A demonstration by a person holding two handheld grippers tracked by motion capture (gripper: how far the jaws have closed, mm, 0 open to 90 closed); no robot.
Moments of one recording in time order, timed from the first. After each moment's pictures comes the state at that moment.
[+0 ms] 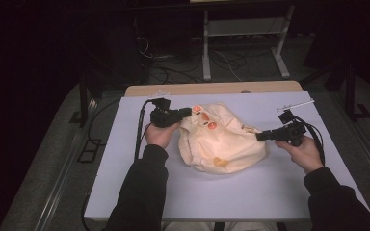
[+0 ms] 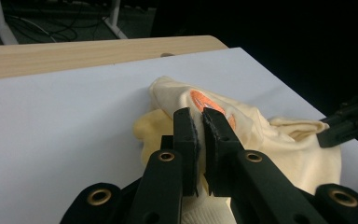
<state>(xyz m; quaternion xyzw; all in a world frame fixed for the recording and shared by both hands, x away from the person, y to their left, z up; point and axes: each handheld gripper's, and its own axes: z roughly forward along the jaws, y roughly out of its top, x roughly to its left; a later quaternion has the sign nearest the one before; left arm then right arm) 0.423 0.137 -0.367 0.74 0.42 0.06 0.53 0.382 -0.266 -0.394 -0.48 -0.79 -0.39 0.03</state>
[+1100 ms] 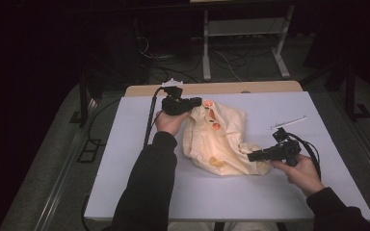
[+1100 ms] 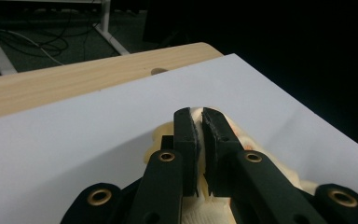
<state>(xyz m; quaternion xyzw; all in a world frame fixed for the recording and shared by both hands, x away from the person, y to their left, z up) 0.454 0.105 -0.352 0.75 0.39 0.07 0.53 0.333 -0.238 -0.402 -0.43 -0.79 -0.41 0.12</state>
